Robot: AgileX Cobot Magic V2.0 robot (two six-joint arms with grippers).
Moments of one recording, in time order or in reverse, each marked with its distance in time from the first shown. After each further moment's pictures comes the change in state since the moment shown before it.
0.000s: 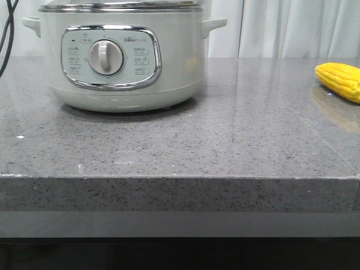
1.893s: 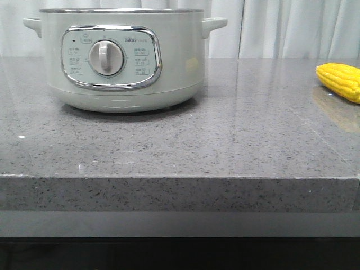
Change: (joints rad) left arm -0.002 -0.982 0.494 0.081 0.469 0.005; right arm 0.000 0.000 0.000 0.000 -0.009 0.000
